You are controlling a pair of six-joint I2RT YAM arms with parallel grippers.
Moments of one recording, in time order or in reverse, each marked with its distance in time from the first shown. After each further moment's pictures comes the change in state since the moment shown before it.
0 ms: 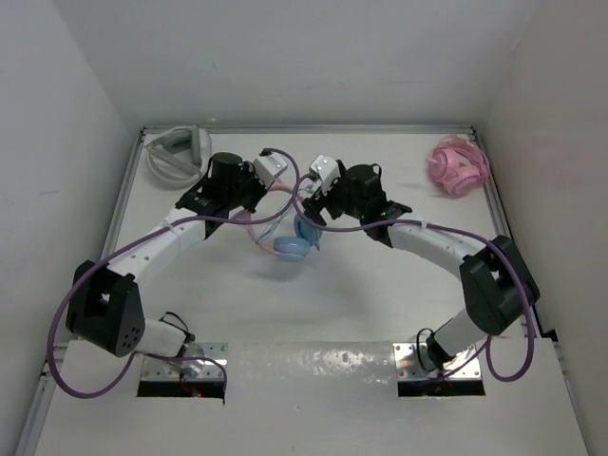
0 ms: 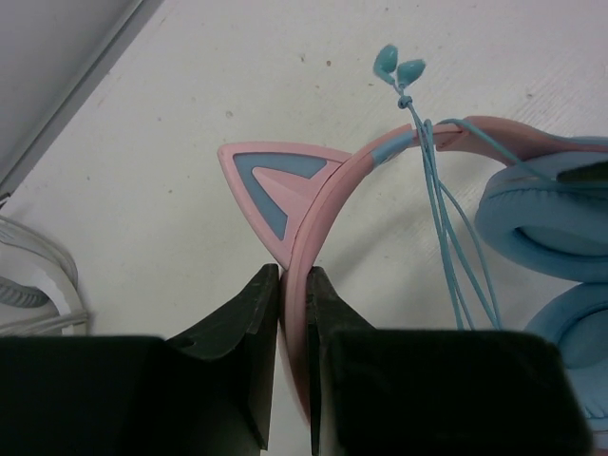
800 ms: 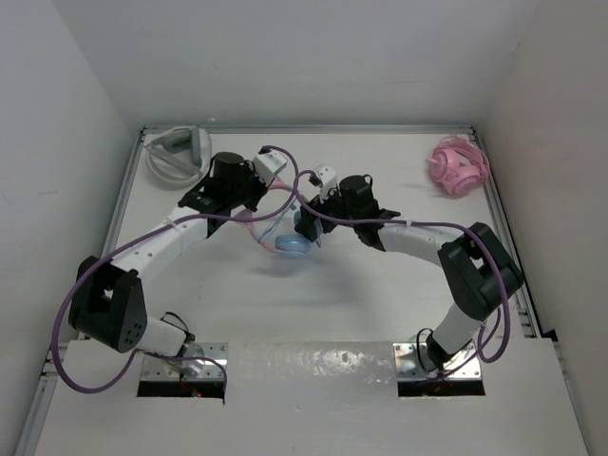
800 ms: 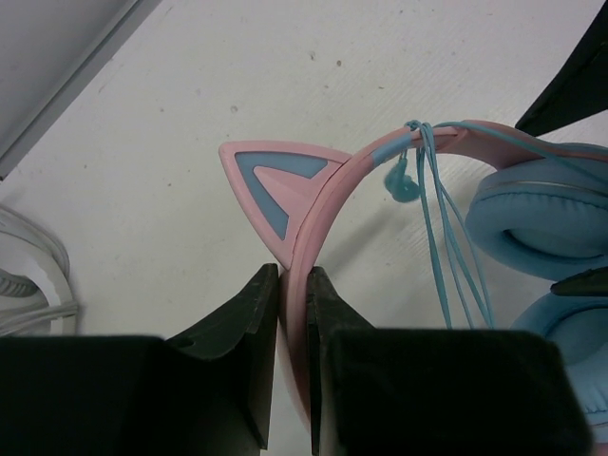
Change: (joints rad) left arm 0.000 0.023 0.002 0.031 -0.026 -0.049; right arm 0.000 0.103 -0.070 0.106 -0.160 0.345
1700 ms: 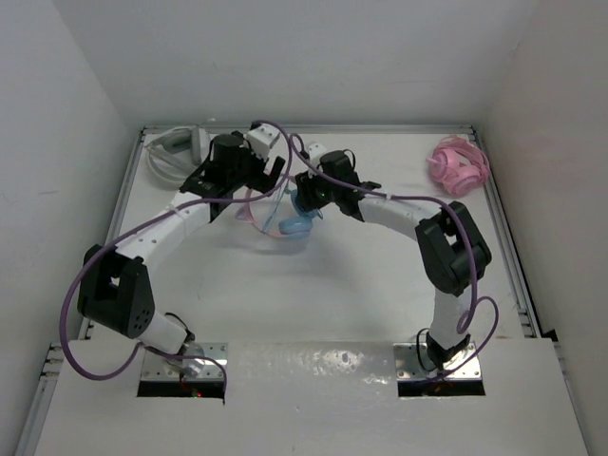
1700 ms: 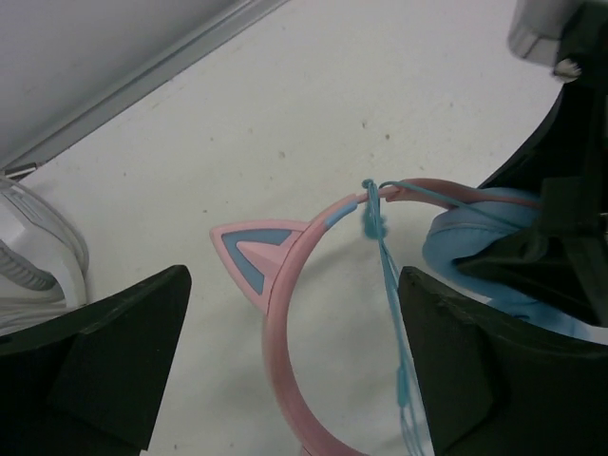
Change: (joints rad) left arm 0.024 0.079 0.122 0.034 -0.085 -0.154; right arm -0.011 0.216 0.336 -0.238 0.182 0.045
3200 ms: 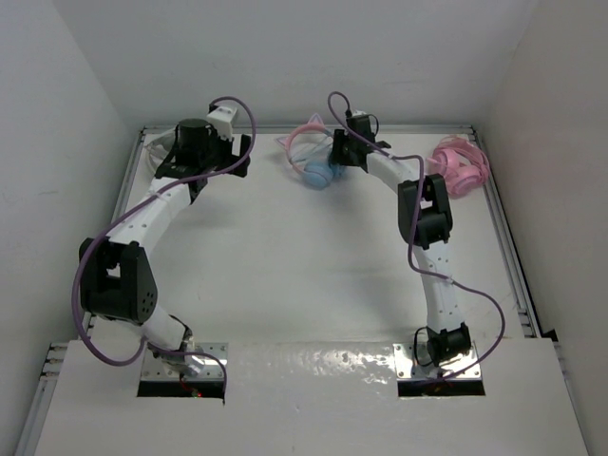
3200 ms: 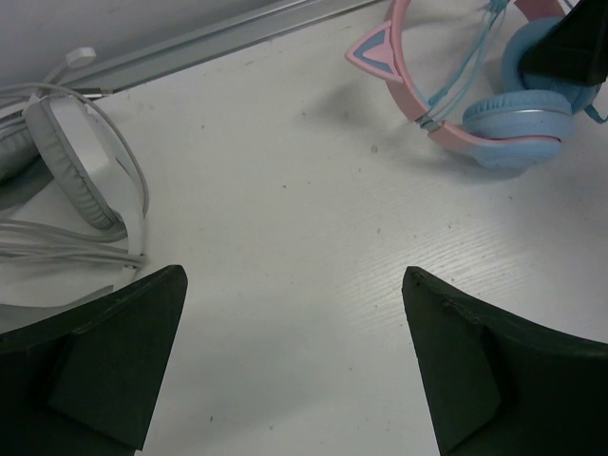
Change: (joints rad) left arm 0.225 0.065 0.107 -0.053 0.060 -0.122; right arm -0.284 0.601 0.769 -0.254 0.130 0.248
